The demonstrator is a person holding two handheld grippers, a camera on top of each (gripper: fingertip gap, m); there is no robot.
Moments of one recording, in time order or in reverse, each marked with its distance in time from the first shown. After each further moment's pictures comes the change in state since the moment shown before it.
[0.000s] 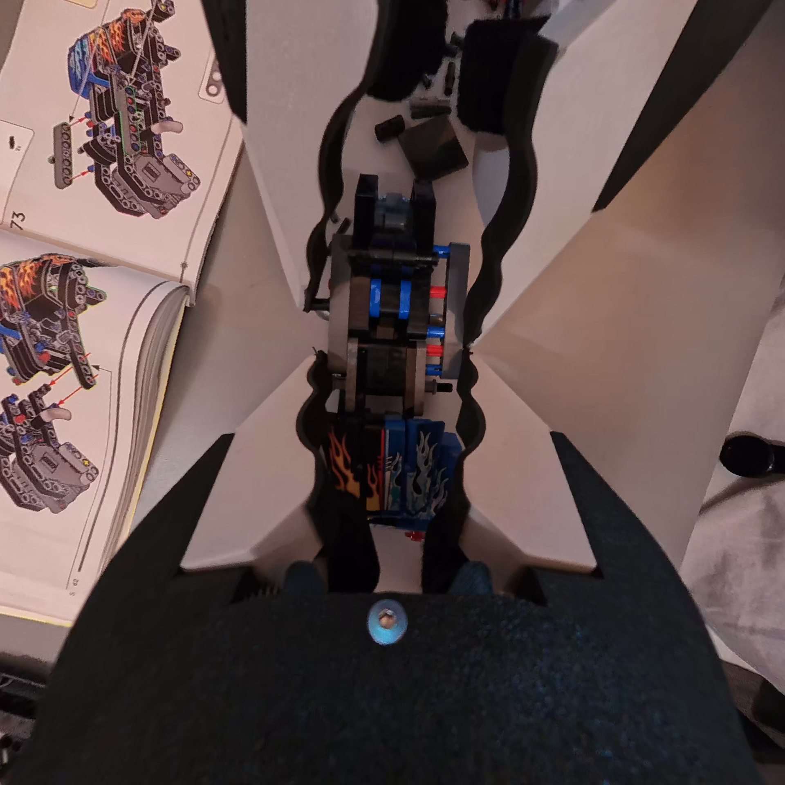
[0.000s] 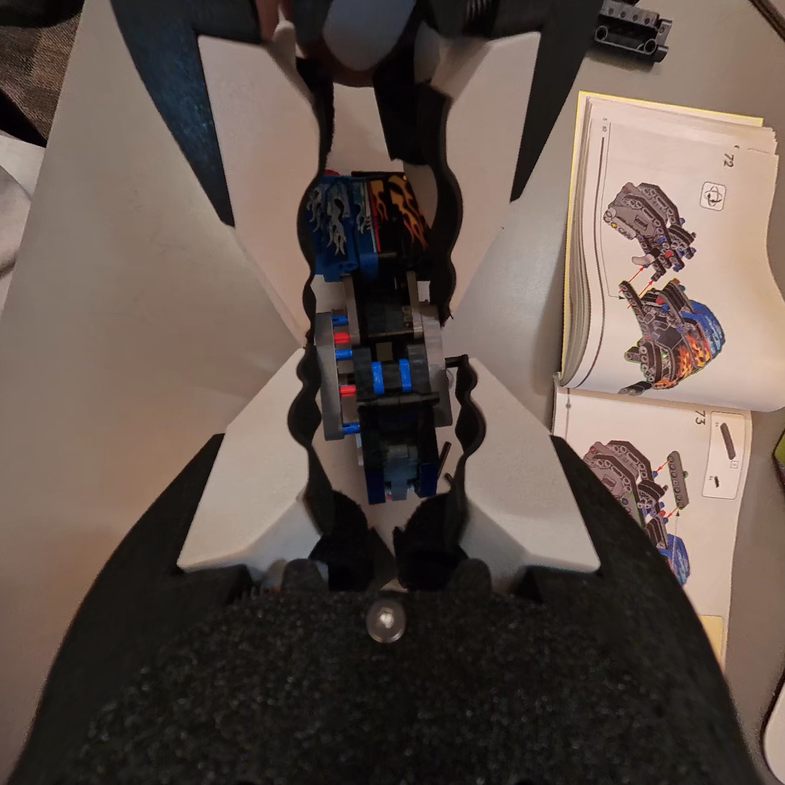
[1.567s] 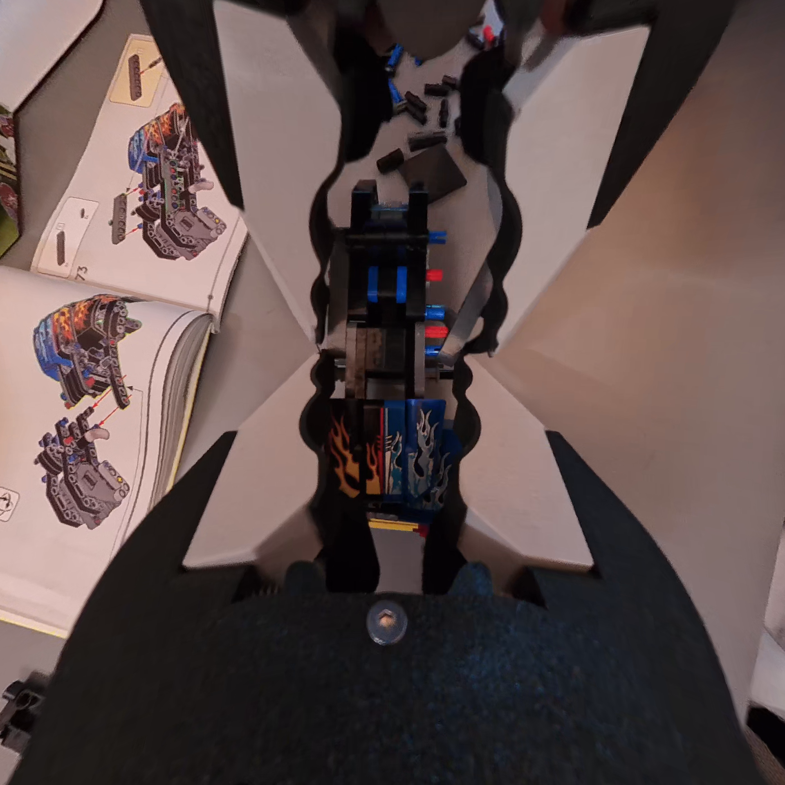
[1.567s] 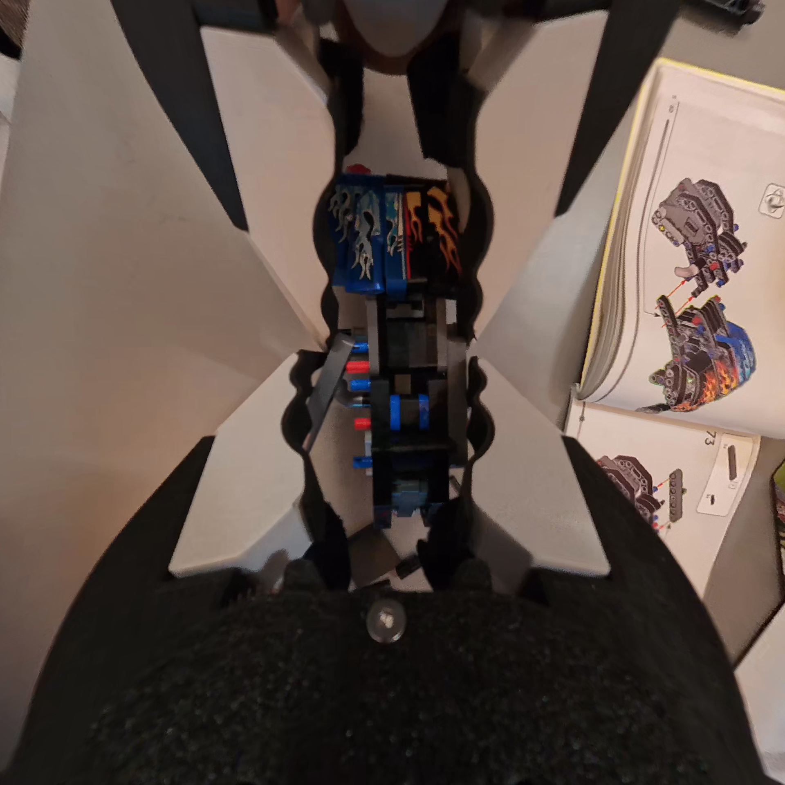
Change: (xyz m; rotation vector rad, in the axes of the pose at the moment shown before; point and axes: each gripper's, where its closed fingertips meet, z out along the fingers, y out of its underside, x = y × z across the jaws) left arm -0.002 -0.002 0.000 0.126 -0.074 0.107; right arm -0.010 0.001 0.011 -0.147 -0.028 -0.068
